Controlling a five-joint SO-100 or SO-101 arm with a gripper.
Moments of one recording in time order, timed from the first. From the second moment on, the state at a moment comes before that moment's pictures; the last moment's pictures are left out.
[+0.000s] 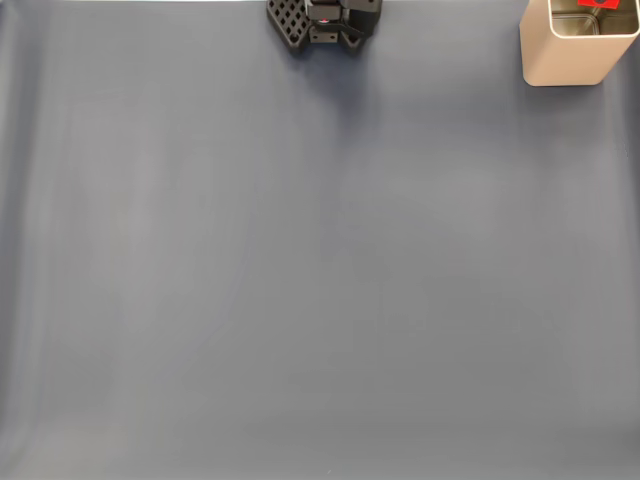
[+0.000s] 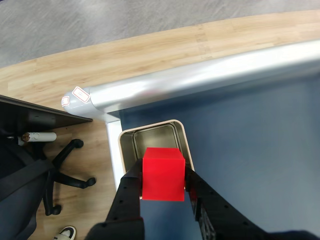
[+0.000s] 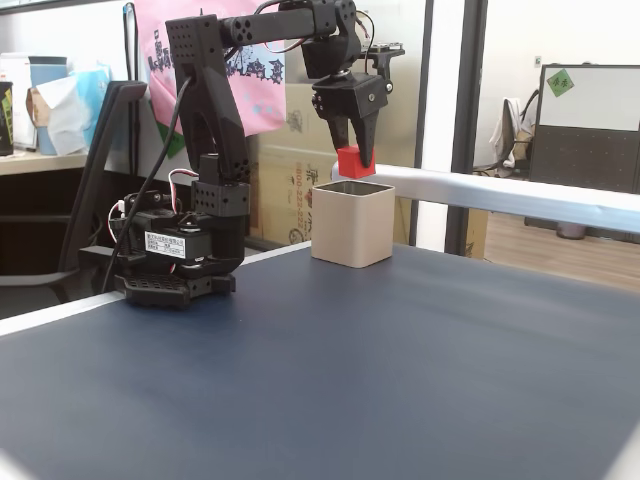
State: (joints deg) arm -82.7 101.7 86.2 80.2 -81.6
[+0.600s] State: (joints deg) arm -82.6 101.7 86.1 80.1 -79.2
